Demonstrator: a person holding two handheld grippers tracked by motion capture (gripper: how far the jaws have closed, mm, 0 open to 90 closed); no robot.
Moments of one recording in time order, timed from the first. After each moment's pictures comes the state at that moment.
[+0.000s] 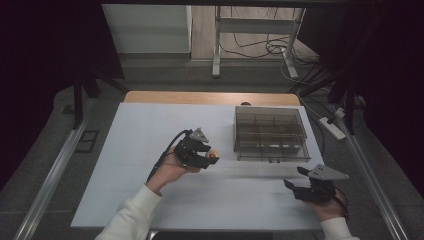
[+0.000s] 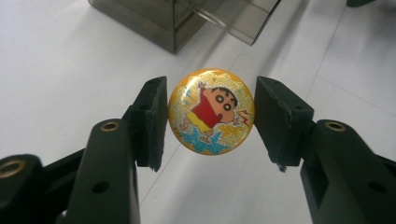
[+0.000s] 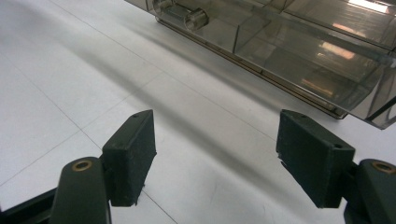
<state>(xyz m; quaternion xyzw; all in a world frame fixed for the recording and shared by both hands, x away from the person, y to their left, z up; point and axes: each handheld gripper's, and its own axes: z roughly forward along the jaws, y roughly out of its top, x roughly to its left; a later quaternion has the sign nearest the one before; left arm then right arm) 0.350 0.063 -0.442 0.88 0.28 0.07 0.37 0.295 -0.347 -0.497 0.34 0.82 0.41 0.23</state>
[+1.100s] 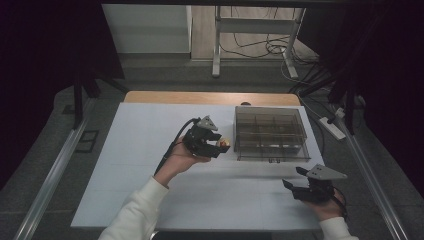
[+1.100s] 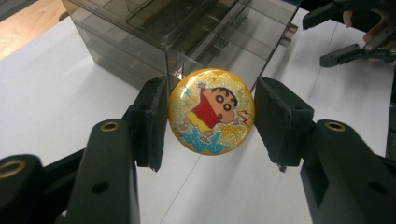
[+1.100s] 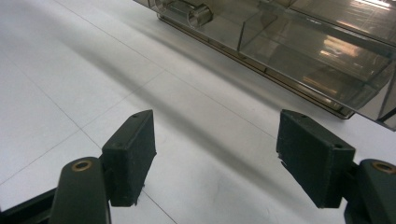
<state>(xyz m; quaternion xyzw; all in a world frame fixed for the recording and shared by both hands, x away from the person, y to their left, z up) 0.362 0.042 -0.410 0.86 0.28 0.08 0.41 0.296 -0.345 -0.499 0.34 0.82 0.41 0.23</state>
